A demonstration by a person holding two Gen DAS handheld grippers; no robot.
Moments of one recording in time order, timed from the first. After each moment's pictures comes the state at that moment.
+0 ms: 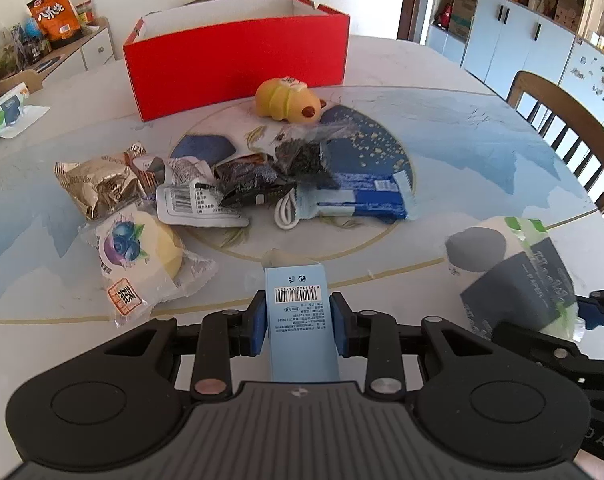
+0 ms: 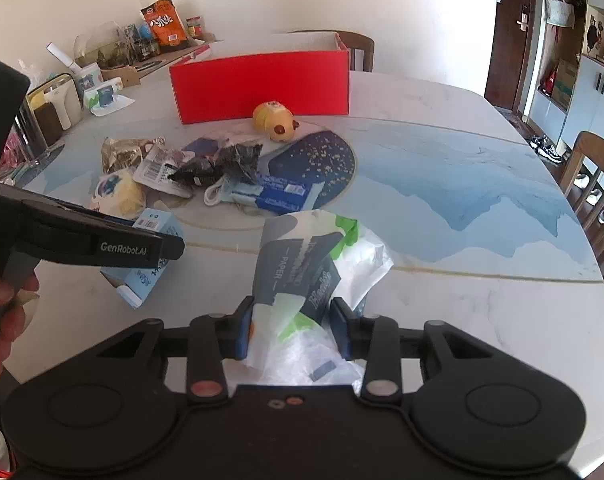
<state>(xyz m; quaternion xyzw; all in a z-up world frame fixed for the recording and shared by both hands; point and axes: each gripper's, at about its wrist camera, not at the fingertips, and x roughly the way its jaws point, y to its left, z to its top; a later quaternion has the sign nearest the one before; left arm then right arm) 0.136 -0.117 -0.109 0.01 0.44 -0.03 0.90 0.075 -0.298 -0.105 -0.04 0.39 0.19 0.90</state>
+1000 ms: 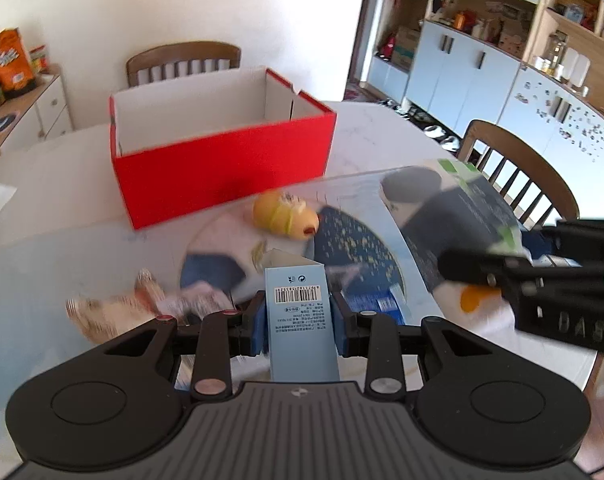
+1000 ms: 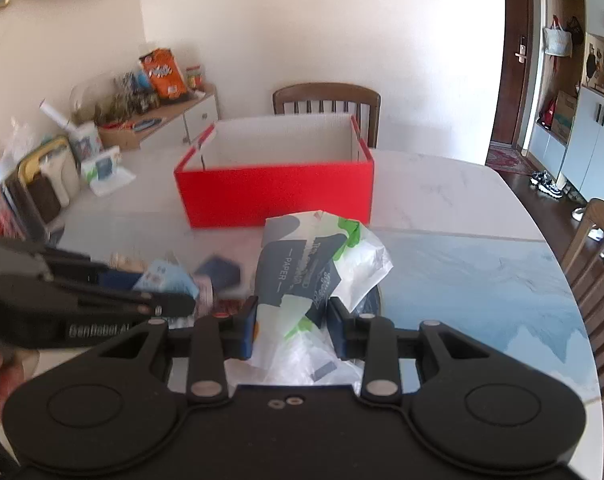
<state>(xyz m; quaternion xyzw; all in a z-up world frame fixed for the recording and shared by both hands) 0.204 -0.052 -0.029 0.00 0.40 -0.13 0.91 0.160 -0.238 -0.024 -0.02 0.35 0.19 0.92</state>
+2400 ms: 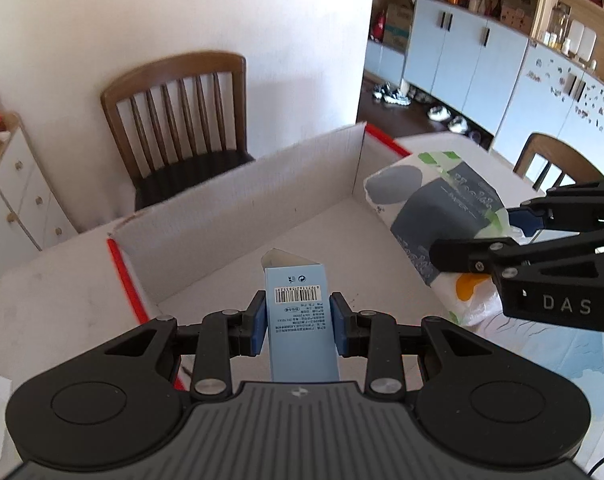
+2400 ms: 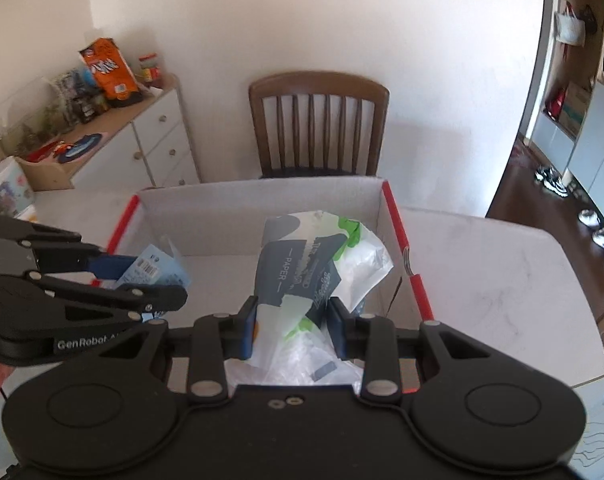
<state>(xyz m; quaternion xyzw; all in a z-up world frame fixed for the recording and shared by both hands) 0.481 0.030 -0.035 0.06 0.42 -0.17 0.89 0.423 -0.140 -0.037 -0.03 0.40 0.15 0.90</state>
